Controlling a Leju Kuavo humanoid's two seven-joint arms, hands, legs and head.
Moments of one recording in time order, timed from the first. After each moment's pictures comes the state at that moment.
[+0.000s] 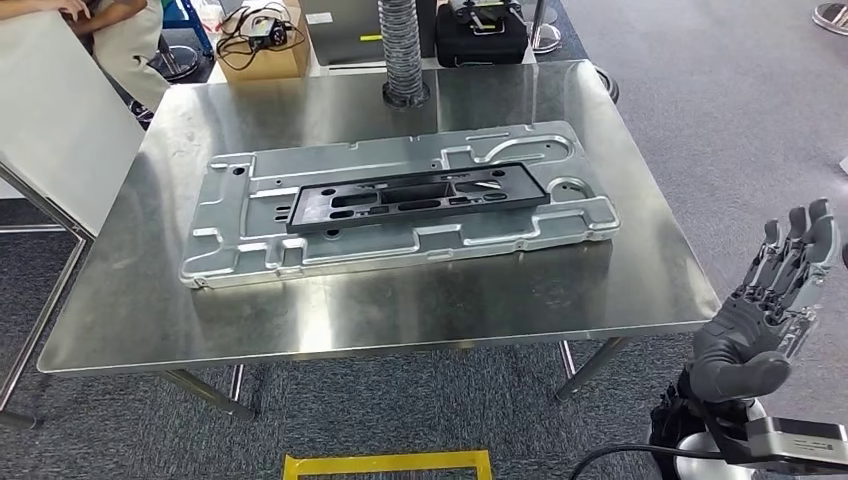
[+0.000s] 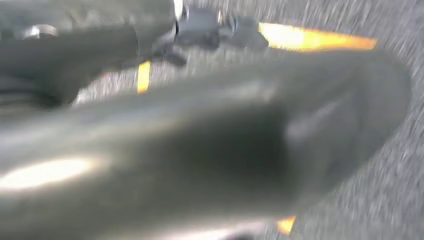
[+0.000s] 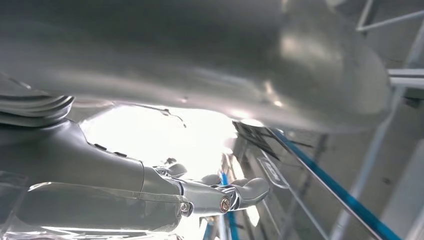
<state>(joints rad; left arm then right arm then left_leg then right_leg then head) -0.08 -0.04 1.42 -0.23 -0.85 -0.09 -0.42 0.05 -0.18 0.08 -2.05 0.16 -0.57 -0.69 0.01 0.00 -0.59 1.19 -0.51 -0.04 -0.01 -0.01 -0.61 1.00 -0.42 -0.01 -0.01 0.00</state>
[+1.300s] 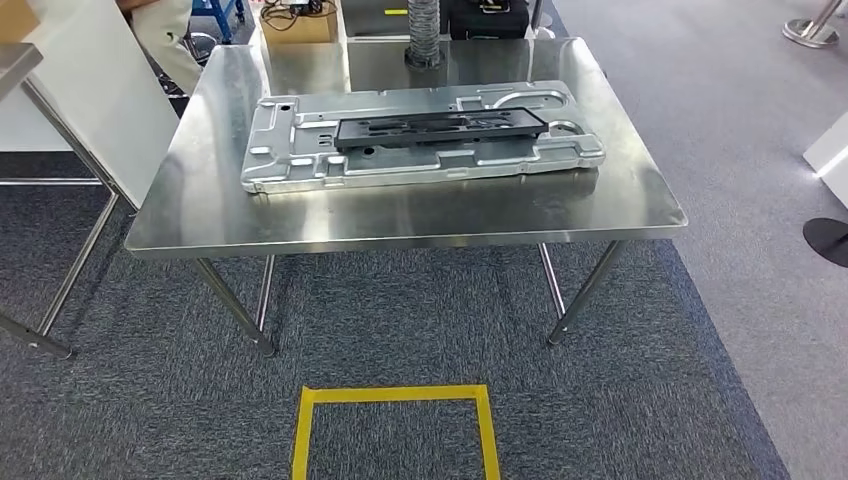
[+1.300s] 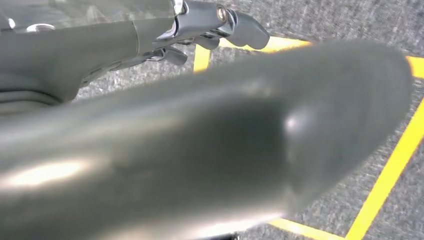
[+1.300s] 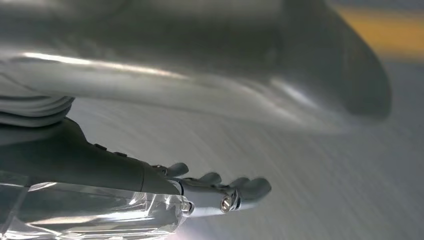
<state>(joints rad) -0.07 -0.05 1.42 -0.23 -0.89 -0.09 -0.44 0.03 0.00 -0.43 -0.42 0.85 -0.26 -0.12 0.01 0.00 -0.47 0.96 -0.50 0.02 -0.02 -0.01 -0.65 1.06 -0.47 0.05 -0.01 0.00</state>
